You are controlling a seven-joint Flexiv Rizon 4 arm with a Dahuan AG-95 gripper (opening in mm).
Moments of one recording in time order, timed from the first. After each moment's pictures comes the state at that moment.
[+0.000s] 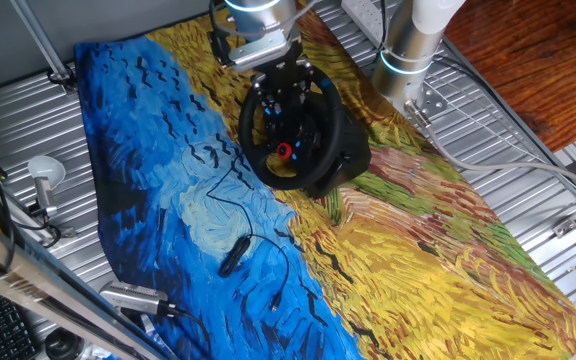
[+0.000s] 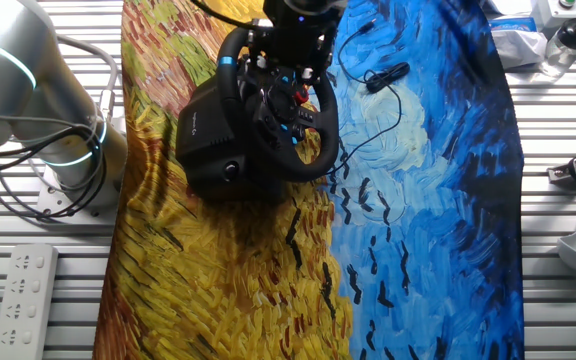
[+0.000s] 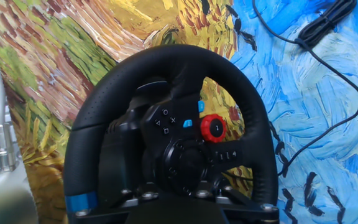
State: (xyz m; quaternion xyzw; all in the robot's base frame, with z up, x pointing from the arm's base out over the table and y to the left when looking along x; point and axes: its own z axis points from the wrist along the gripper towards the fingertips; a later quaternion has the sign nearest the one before) arm 0.347 0.045 0.230 0.64 -0.76 -0.06 0.06
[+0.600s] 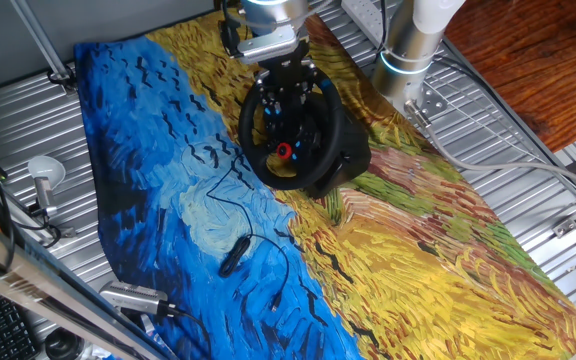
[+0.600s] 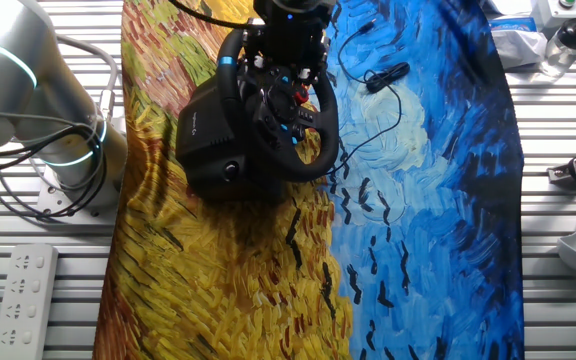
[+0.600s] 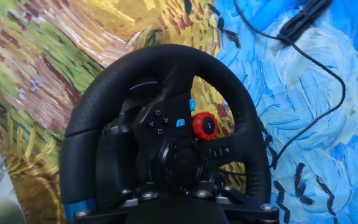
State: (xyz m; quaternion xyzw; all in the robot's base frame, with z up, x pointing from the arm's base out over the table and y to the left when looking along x) arm 0.347 0.044 0.230 0.63 -0.78 -0.04 0.05
